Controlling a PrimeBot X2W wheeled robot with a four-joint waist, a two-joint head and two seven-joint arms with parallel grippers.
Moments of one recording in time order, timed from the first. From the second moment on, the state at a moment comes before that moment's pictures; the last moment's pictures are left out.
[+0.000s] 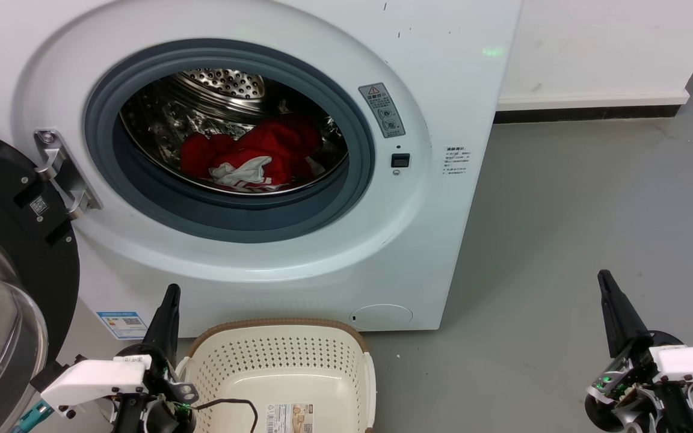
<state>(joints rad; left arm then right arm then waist) -0.11 0.05 0.11 0.25 -1.61 -0.13 0.11 -0.10 -0.05 -0.11 0.25 1.62 0.13 0.11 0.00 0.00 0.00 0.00</state>
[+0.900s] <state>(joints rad) -0.11 0.05 0.11 0.25 -1.61 -0.13 0.11 -0.10 -0.05 -0.11 0.25 1.62 0.13 0.11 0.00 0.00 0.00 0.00</state>
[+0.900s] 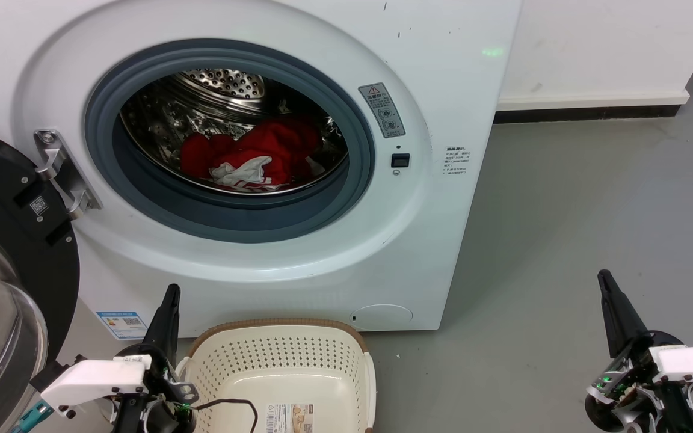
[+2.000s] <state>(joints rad) -0.09 0.05 0.06 0.22 -1.38 -0.13 0.01 -0.04 -0.05 -0.08 0.17 1.29 0.13 0.01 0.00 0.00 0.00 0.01</state>
